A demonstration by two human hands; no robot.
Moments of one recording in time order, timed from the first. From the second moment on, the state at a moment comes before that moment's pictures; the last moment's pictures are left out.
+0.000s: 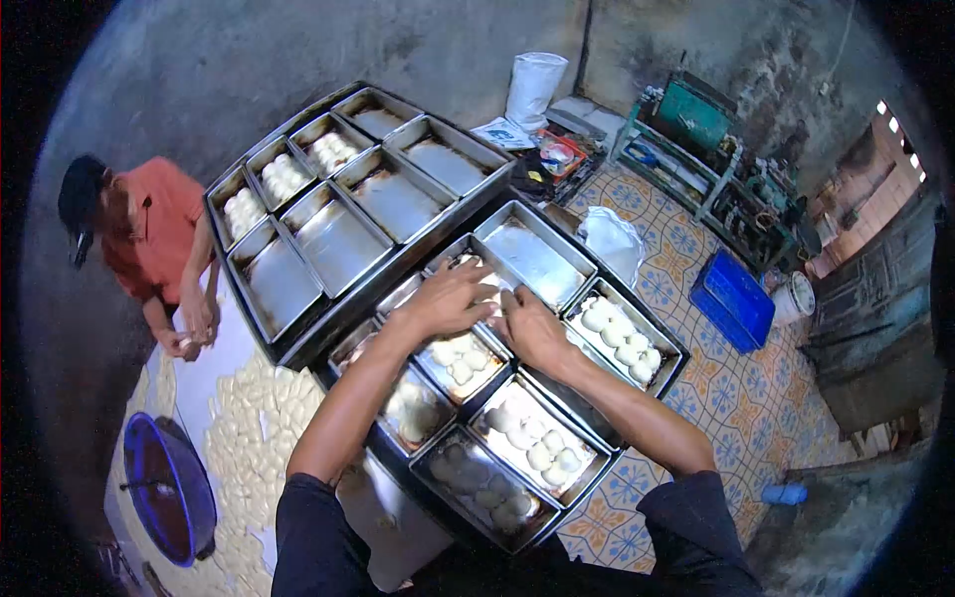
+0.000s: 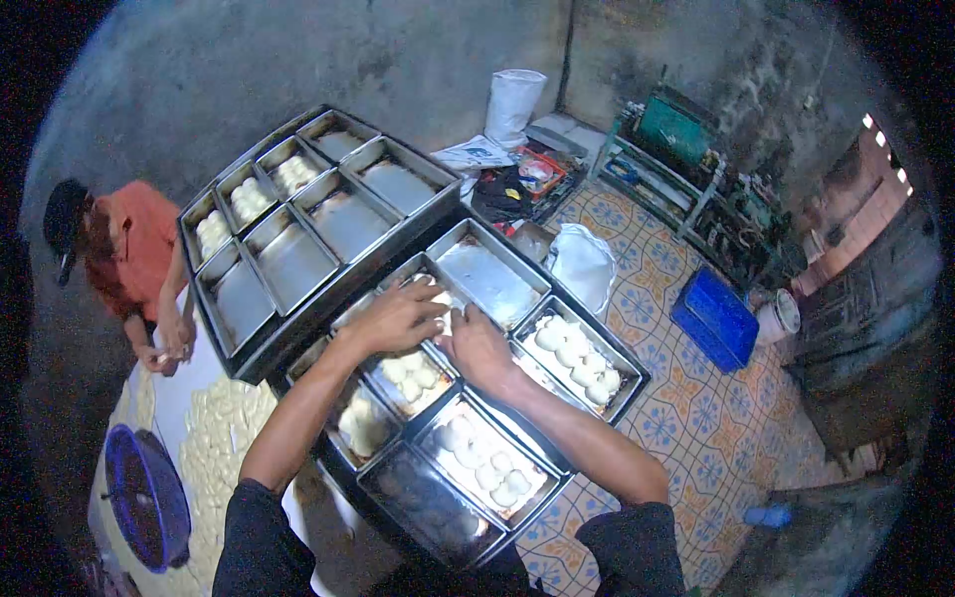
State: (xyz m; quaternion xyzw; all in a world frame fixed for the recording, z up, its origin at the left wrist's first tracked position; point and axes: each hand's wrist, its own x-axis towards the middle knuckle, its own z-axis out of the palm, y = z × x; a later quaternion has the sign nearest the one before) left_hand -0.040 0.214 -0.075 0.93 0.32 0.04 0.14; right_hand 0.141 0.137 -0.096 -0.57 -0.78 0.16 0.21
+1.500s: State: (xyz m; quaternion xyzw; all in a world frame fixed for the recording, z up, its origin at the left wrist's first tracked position) left_hand -0.402 -0.382 -0.137 -0.03 0.11 0.82 0.57; right_hand -0.332 -0.268 -0.108 -0.05 -0.77 0.58 0.27
